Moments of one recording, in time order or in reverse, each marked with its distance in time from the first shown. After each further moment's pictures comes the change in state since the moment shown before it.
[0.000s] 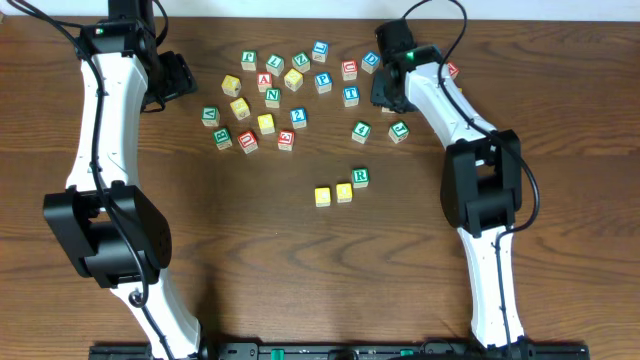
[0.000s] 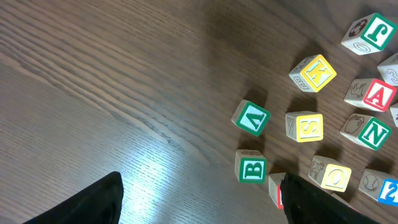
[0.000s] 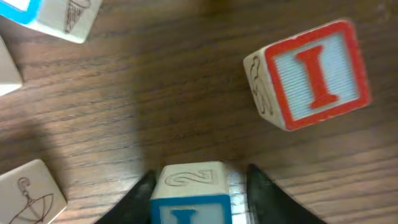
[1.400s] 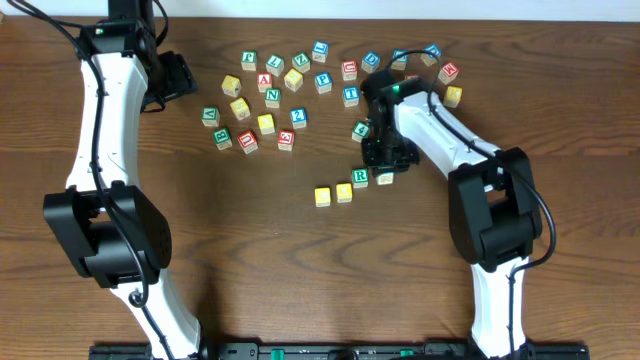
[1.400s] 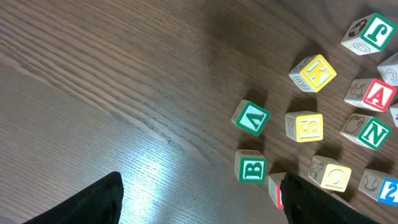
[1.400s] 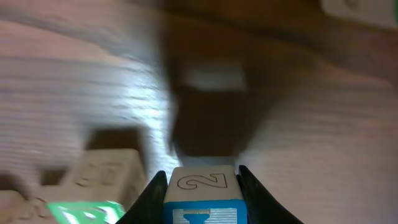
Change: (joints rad) left arm 0.000 0.000 0.000 0.000 0.000 0.000; right arm 0.116 -0.277 -0.421 -0.240 -0.180 -0.180
